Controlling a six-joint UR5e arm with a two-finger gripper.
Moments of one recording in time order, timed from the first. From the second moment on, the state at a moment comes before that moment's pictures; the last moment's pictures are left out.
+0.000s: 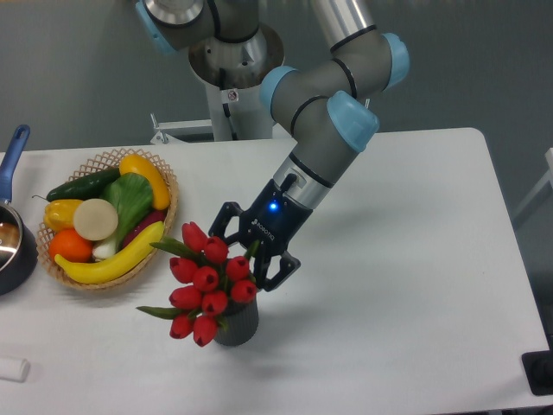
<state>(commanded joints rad) 2.54 -1.87 -1.81 -0.75 0.67 1.16</state>
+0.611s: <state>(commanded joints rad) 2.54 -1.86 -1.81 -0.75 0.66 1.16</state>
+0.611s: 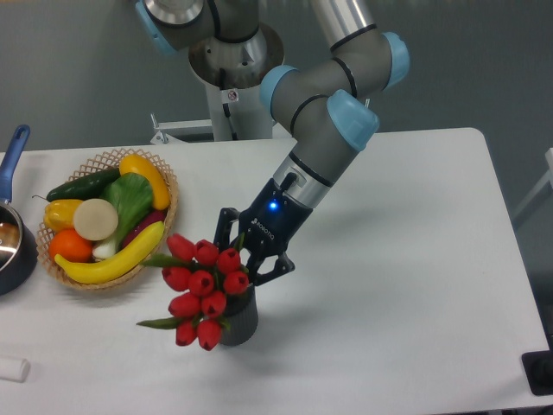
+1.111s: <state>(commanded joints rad) 2.55 -1.85 -1.81 -0.75 0.64 1.13</state>
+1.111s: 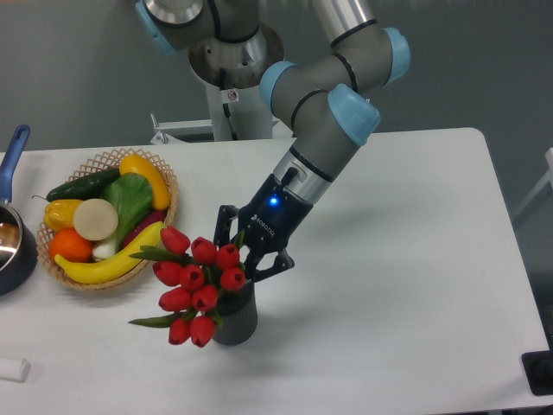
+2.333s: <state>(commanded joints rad) 2.63 -1.73 -1.79 -0.75 0.41 0.97</state>
